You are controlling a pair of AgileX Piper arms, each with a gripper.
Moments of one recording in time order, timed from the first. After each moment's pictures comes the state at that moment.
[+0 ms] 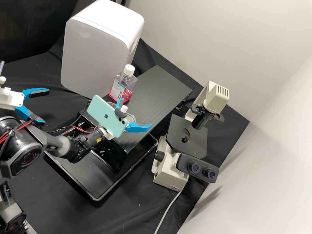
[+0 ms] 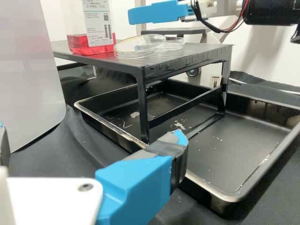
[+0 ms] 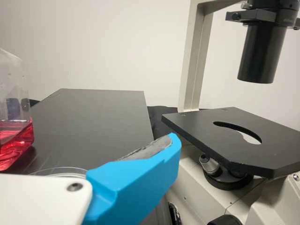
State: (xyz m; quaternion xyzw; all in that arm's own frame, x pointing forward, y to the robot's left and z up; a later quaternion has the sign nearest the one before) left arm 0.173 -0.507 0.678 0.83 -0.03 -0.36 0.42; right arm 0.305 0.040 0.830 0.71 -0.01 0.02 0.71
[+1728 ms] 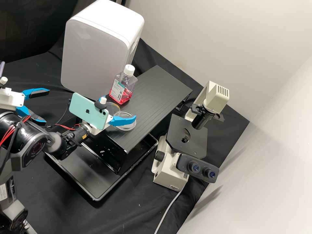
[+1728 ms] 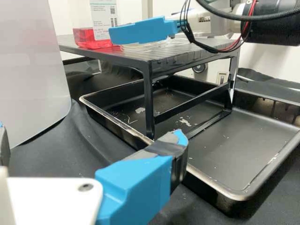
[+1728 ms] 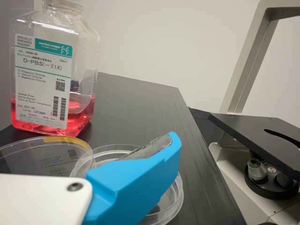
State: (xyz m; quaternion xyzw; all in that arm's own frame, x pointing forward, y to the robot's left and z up) left arm 0.174 -0.504 0.675 0.83 -0.01 -0.36 0.43; right arm 0.293 0.060 0.776 0.65 0.04 0.01 0.76
